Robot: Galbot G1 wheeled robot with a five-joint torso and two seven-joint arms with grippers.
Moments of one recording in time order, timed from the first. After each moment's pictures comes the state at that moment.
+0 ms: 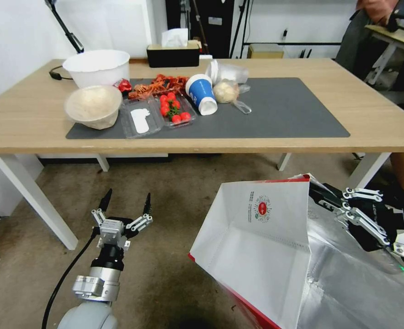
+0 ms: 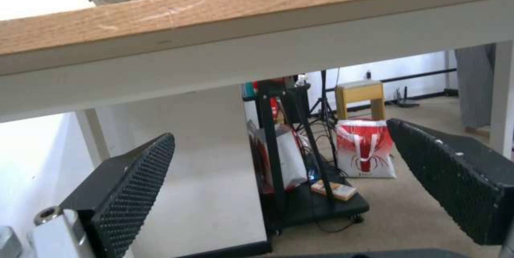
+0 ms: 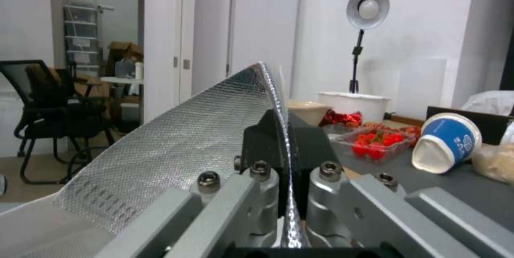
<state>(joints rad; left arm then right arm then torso) 1.72 -1.30 -0.49 -2.16 -0.08 -0.29 -0.11 -1.69 0.94 1.16 2.36 1.08 -0.13 -1.01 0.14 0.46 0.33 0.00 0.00</state>
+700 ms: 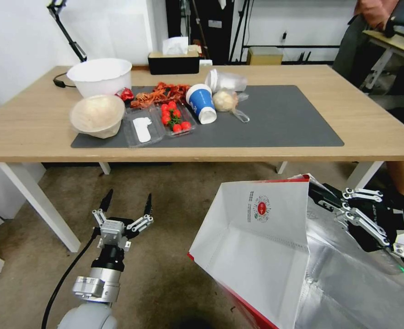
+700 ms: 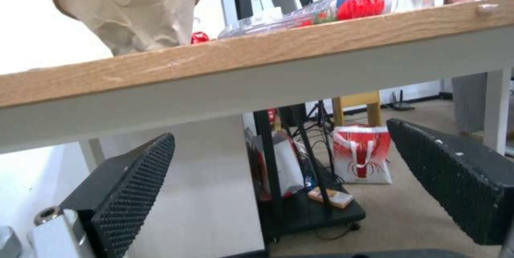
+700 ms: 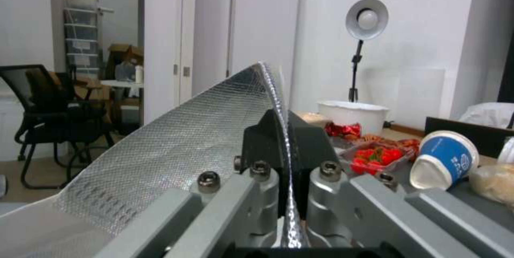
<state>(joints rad) 1.72 -1.30 -0.48 -2.17 -0.07 -0.29 -0.10 -1.70 0.95 1.16 2.37 1.08 -0.13 -1.01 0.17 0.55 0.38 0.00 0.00</state>
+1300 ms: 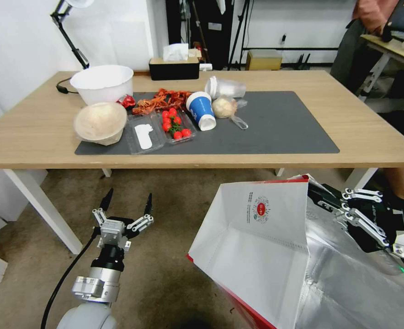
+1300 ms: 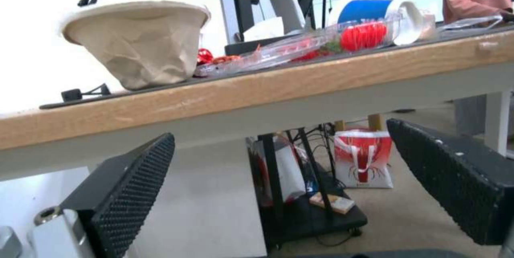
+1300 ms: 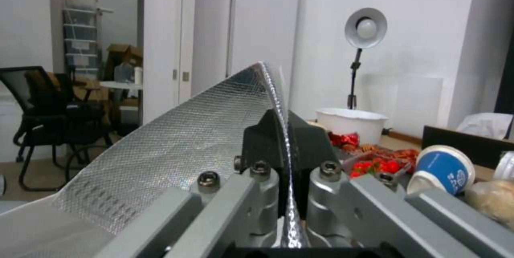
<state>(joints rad) 1.72 -1.30 -0.48 -2.17 -0.07 -0.29 -0.10 -1.70 0.95 1.16 2.37 1.08 -0.13 -1.00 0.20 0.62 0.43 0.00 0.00</state>
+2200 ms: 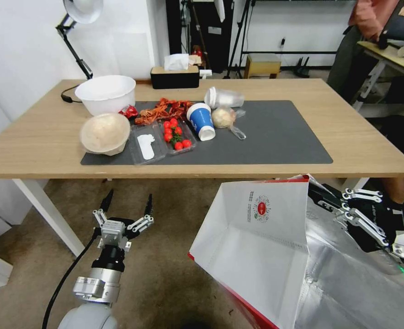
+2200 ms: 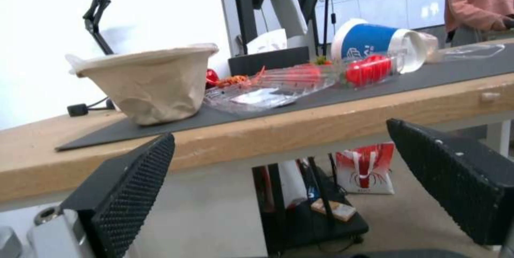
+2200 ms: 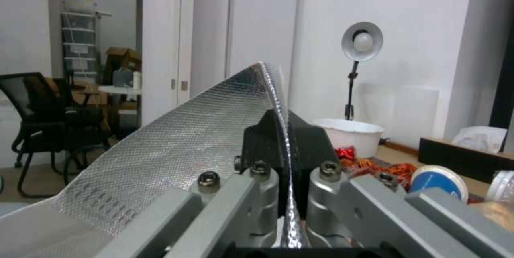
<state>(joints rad) 1.72 -1.30 -0.48 -2.17 -0.07 -0.29 -0.10 -1.69 0.95 1.16 2.37 1.07 -0.13 -1.01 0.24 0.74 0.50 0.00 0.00</state>
